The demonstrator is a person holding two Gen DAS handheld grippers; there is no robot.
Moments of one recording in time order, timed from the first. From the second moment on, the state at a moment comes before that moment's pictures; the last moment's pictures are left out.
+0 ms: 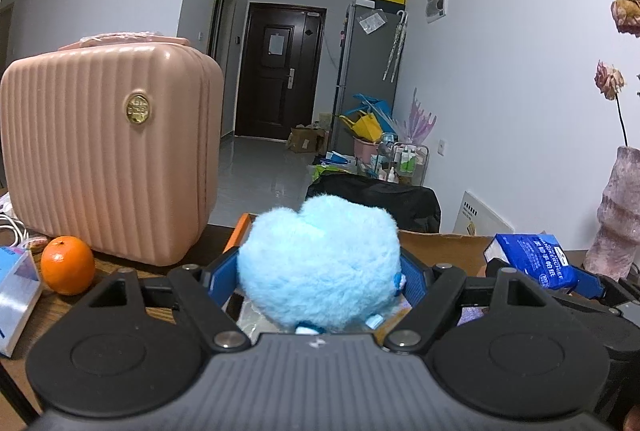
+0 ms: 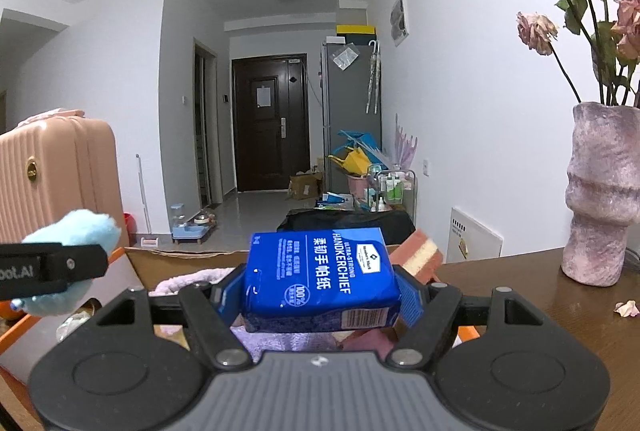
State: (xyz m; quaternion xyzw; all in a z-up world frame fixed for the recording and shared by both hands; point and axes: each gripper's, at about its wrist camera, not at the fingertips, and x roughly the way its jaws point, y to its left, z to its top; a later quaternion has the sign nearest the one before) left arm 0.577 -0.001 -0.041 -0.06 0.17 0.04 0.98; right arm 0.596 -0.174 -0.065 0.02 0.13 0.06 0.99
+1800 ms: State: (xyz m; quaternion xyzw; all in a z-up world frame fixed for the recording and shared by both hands) left arm 0.496 0.003 -0.029 -0.04 0.15 0.04 0.99; right arm 0.517 -0.206 -0.062 0.02 0.10 0.04 0.99
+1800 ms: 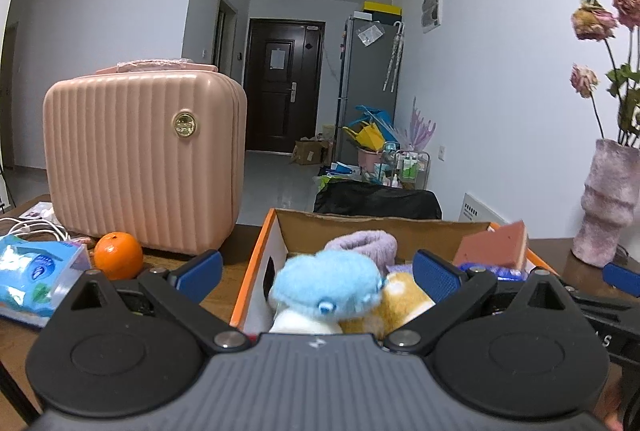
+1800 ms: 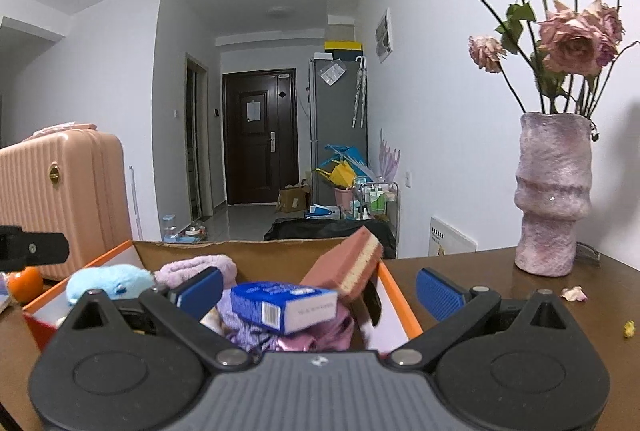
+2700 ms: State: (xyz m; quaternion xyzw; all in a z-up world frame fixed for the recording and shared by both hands) left arm 0.346 0.003 -0.035 -0.02 0.16 0.02 0.99; right arm 0.366 -0.233 -0.060 0.01 0.13 0.06 0.99
